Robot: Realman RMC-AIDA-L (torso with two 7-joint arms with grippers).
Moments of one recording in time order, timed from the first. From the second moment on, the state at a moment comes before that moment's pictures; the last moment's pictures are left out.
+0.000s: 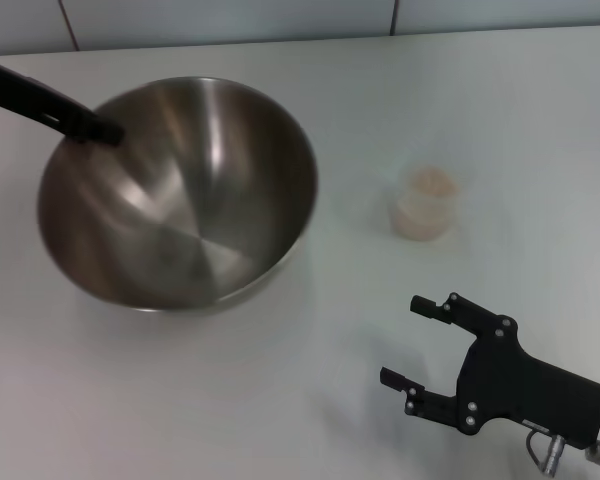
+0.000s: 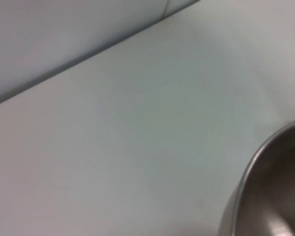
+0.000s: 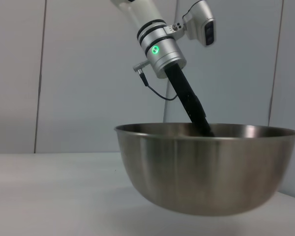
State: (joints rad) left arm -0.97 -1.87 0.68 0.61 2.62 1.45 -2.06; right arm 0.29 2.08 -0.39 -0.06 -2.04 -1.60 0.26
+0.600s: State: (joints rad) left arm -1.01 -1.99 0.76 0.58 2.62 1.31 -2.05; right arm 0.30 2.09 -0.39 -0.05 -2.04 -1.61 0.27
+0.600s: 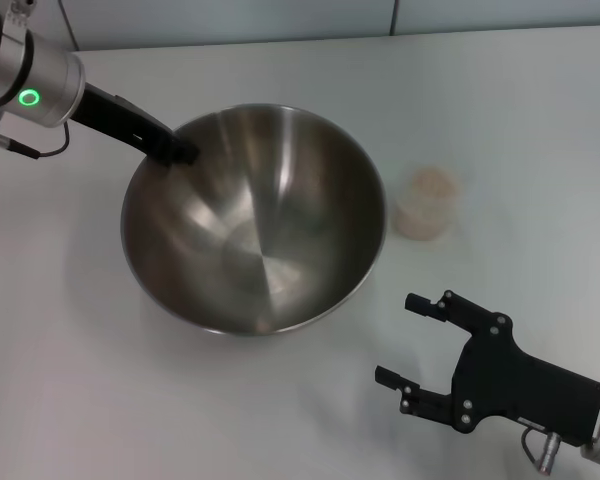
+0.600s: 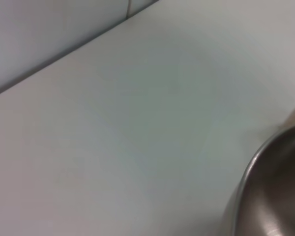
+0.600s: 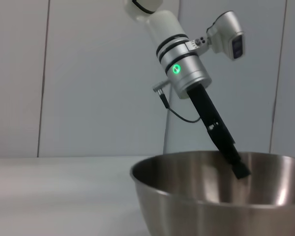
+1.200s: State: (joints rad) left arm -1.01 -2.04 0.82 0.59 2.62 1.28 -2.02; right arm 0.31 2.09 -0.39 -0.05 -2.04 -1.61 0.26
